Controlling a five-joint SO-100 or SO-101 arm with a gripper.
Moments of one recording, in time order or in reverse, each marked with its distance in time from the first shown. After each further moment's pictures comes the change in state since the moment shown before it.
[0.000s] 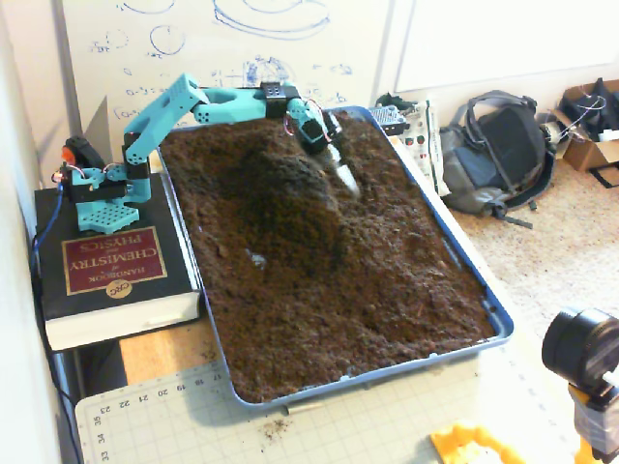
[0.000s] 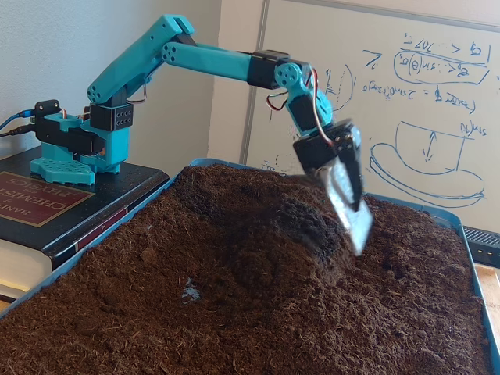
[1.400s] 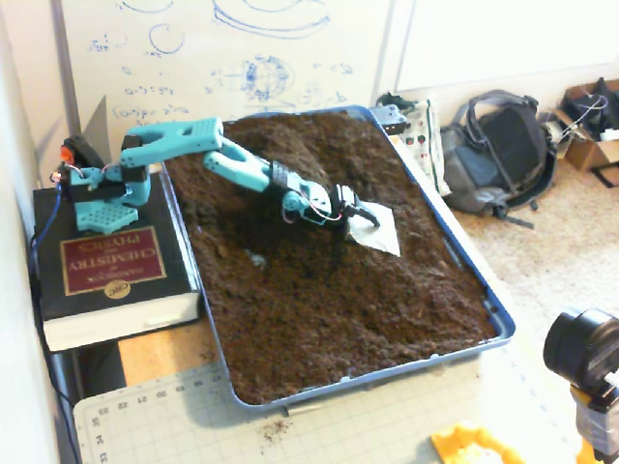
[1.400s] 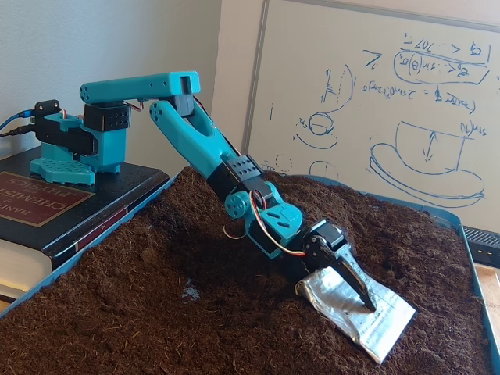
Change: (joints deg) arm 11.7 -31.0 -0.7 -46.1 -0.4
